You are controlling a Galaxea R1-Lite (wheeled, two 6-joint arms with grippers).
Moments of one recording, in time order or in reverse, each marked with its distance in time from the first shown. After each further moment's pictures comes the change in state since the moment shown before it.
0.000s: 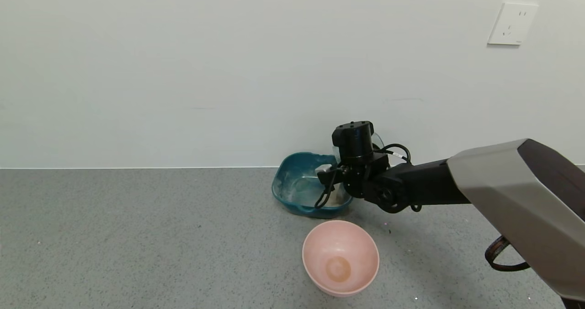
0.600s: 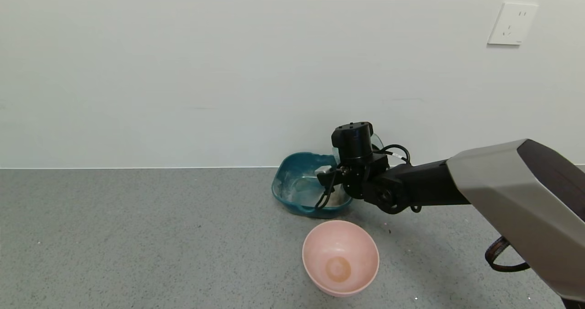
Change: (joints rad) left arm 0.000 0.000 0.000 0.000 0.000 0.000; right arm 0.003 -0.001 0.007 0.000 0.000 -0.010
